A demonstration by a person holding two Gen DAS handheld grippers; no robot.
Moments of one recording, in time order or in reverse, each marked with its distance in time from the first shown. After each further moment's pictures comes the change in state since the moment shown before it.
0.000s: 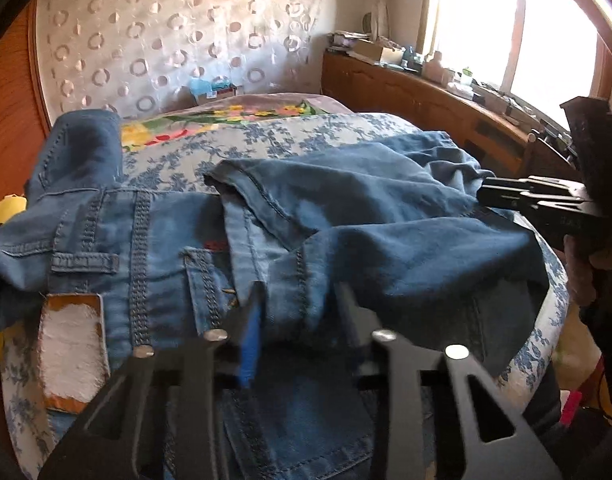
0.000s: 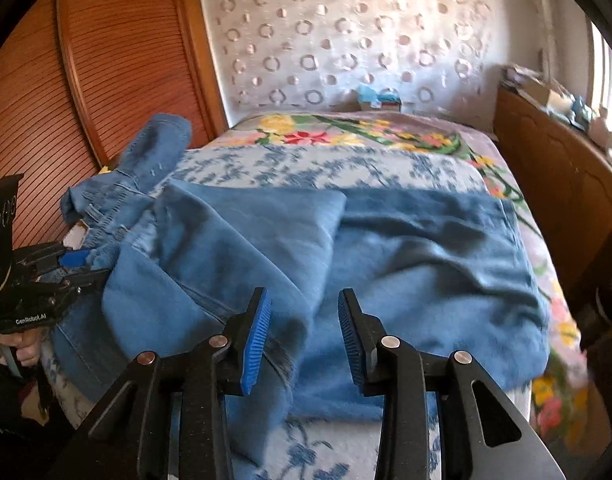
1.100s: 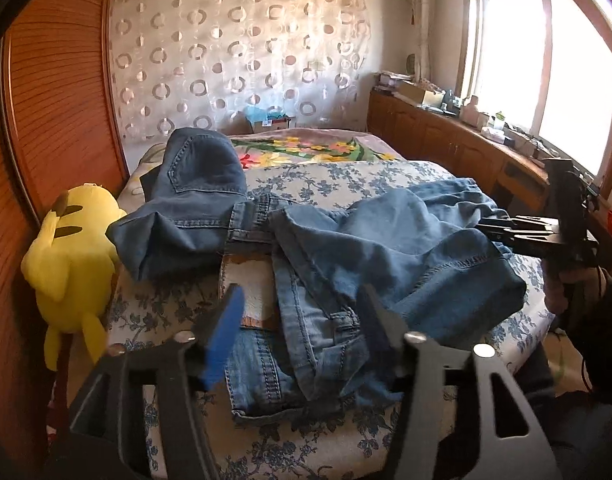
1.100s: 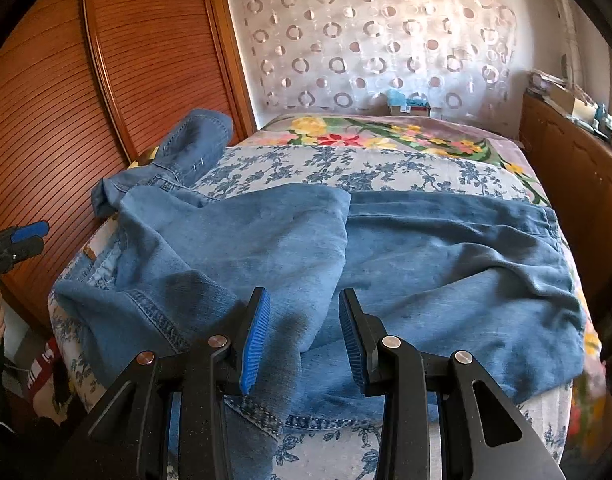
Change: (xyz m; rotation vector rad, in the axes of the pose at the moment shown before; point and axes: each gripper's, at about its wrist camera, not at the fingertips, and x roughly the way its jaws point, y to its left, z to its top) left arm -0.122 0.065 -0.032 -0.091 -0.116 0.137; right arm 0.002 0.043 0.006 -0.033 -0.024 0.089
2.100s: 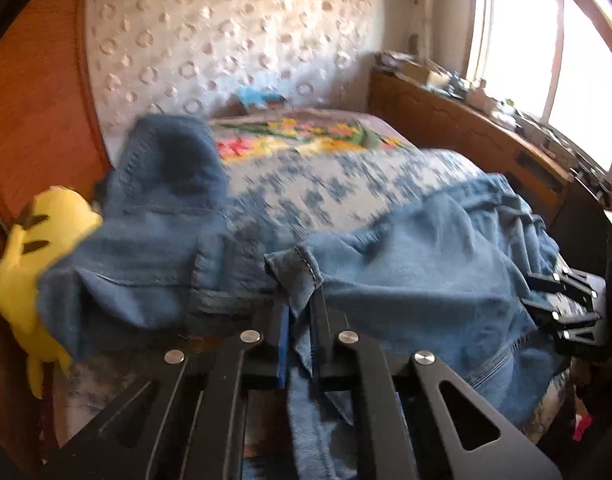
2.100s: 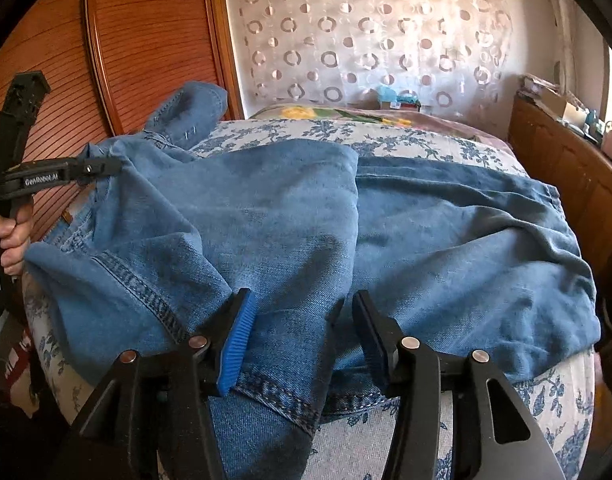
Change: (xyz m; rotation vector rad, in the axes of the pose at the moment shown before) left arm 0.097 0.013 0.046 0.006 0.055 -0.003; right arm 0.016 -0.007 -0.045 -0.026 0.007 -0.054
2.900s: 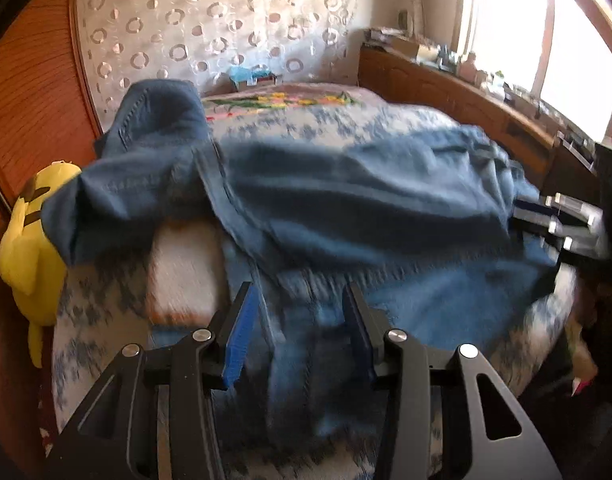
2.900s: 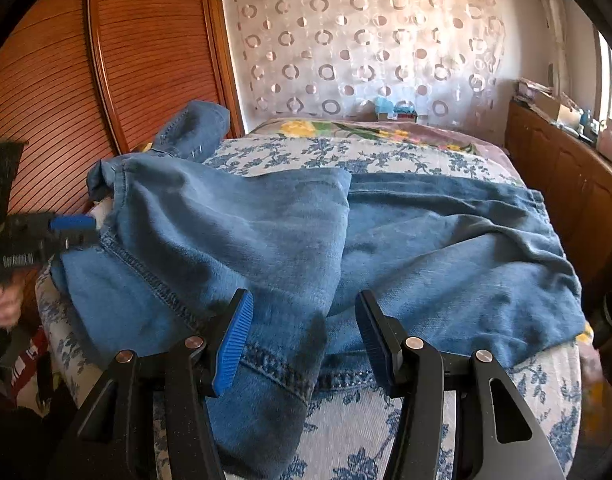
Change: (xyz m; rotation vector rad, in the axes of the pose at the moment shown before) left arm -0.022 -0.034 -0.064 0.048 0.110 -0.009; right arm -0.021 0.010 -0.009 0.010 -0.043 -0.015
